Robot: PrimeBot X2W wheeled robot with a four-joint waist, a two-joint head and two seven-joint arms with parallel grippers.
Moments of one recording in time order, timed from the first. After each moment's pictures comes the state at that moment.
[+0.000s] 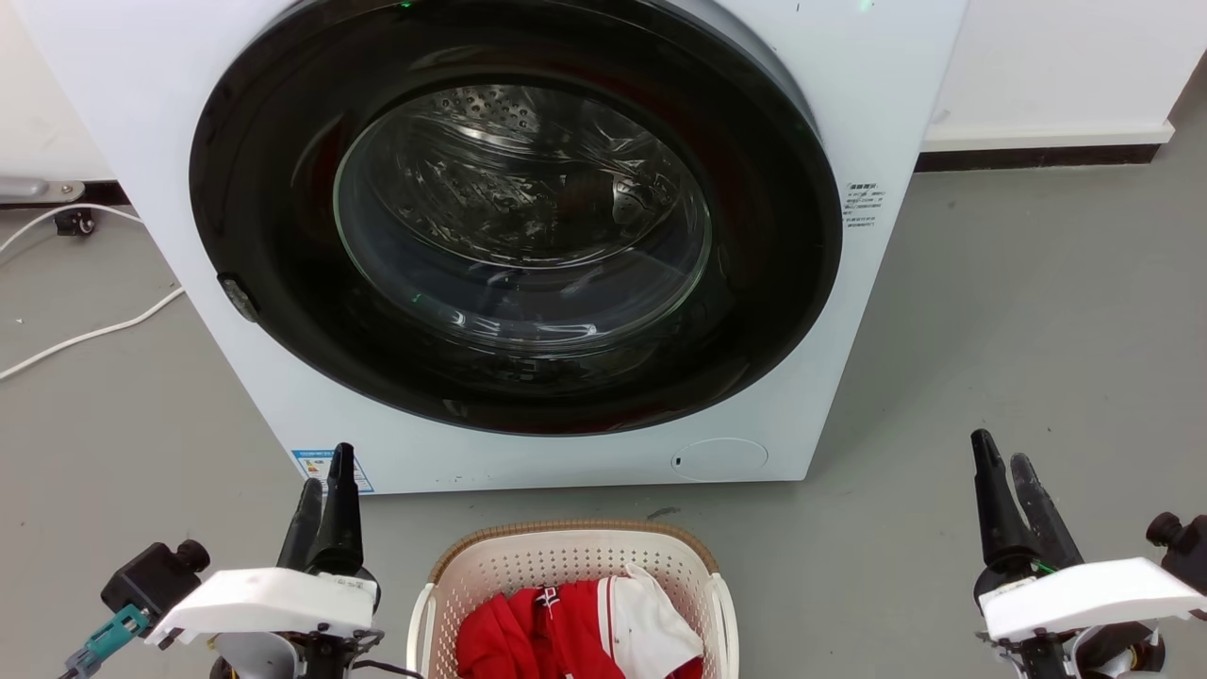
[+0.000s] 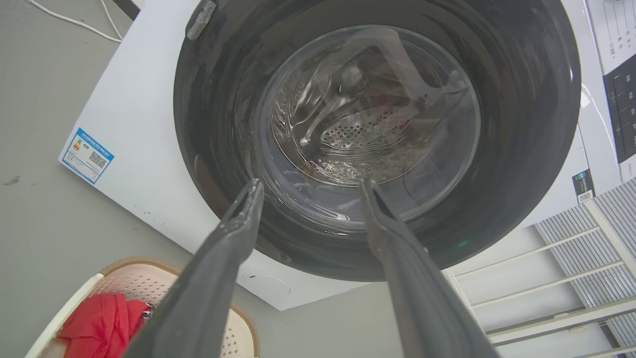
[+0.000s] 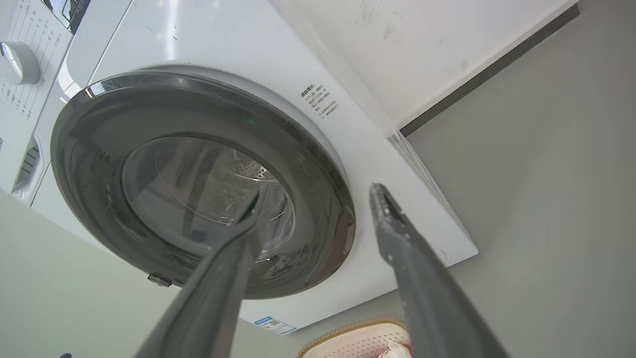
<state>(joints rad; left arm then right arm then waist) -0.05 0.05 0.05 0.15 -0.95 -0.05 -0.05 -0.01 -0.05 -0.05 0.12 0.78 0.13 -0.05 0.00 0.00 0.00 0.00</state>
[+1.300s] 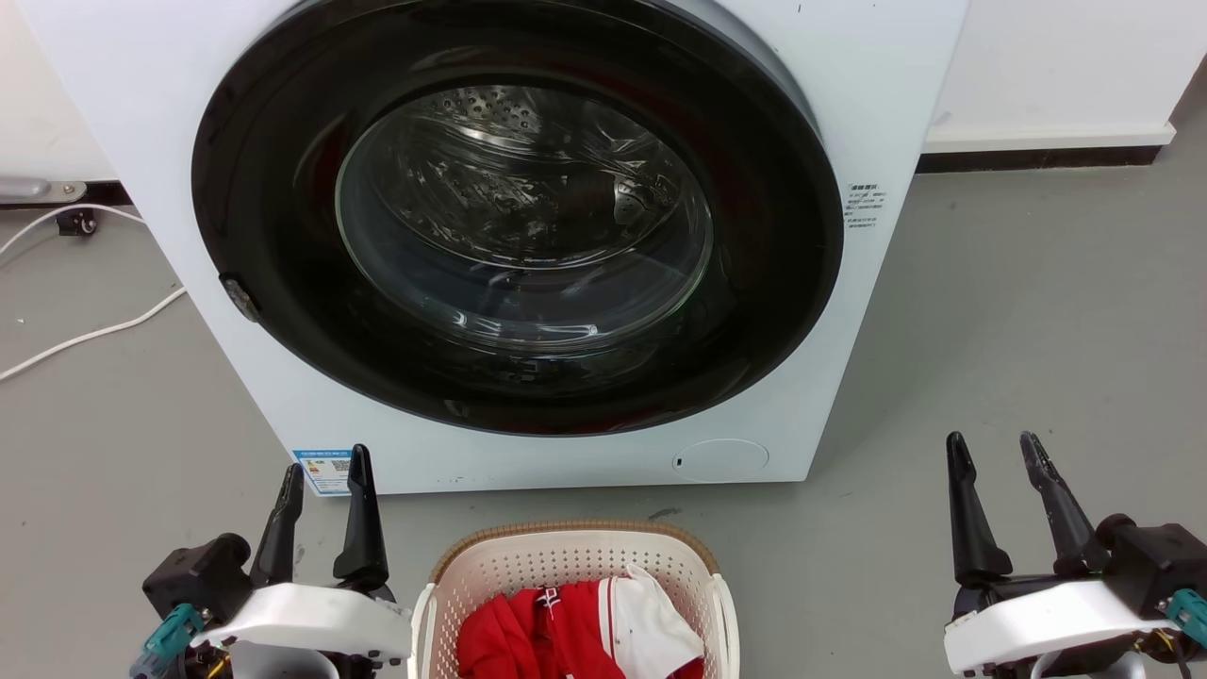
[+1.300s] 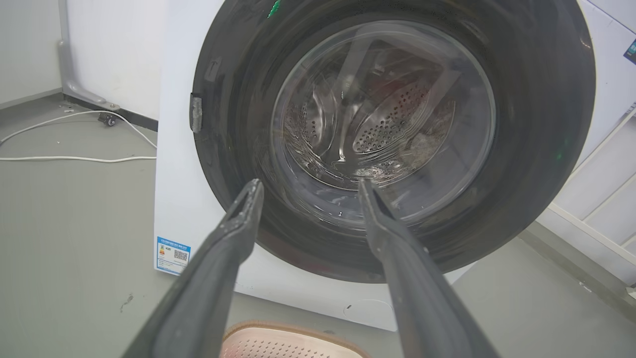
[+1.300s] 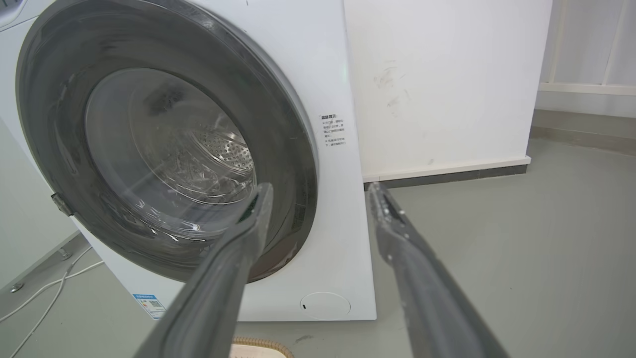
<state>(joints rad) -0.01 0.05 0.02 0.09 -0.44 -0.03 -0.16 0.03 -0.05 -0.01 0.02 0.22 0.13 -0.17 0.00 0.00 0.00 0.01</state>
